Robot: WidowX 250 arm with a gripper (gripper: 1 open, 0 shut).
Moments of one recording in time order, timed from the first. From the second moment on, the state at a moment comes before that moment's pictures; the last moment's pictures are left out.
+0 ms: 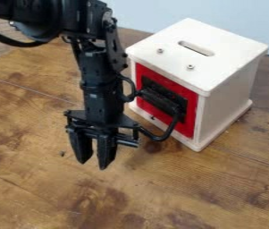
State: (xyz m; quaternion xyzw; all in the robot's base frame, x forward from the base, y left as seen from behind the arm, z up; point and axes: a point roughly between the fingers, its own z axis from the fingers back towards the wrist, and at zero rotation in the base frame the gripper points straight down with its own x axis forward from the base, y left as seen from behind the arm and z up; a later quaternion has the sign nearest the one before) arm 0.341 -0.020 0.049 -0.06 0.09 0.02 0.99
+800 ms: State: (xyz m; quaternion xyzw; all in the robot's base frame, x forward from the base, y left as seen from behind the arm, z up) arm 0.359 -0.024 0.044 -0.07 0.08 0.00 0.99
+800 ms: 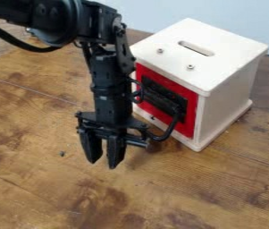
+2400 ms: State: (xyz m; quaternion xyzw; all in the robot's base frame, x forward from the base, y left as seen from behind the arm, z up) arm 0.370 -0.033 0.040 -0.07 0.06 -0.03 0.99
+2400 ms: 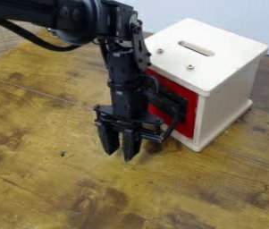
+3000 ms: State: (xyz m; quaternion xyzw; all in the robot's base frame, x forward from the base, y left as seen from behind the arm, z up) arm 0.369 -0.043 0.041 -0.07 0.06 -0.03 1.00
